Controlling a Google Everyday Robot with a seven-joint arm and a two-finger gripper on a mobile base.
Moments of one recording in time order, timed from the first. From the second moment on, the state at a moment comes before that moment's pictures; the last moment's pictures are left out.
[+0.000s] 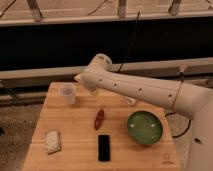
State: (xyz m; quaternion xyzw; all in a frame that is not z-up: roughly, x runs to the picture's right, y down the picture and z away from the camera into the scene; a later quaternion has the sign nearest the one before) arm -0.100 -0.009 0.769 -0.04 -0.19 -0.38 0.91
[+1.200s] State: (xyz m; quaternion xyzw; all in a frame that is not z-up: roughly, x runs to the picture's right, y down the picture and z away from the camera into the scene) arm -0.160 0.017 0.807 -0.10 -0.26 -0.42 0.86
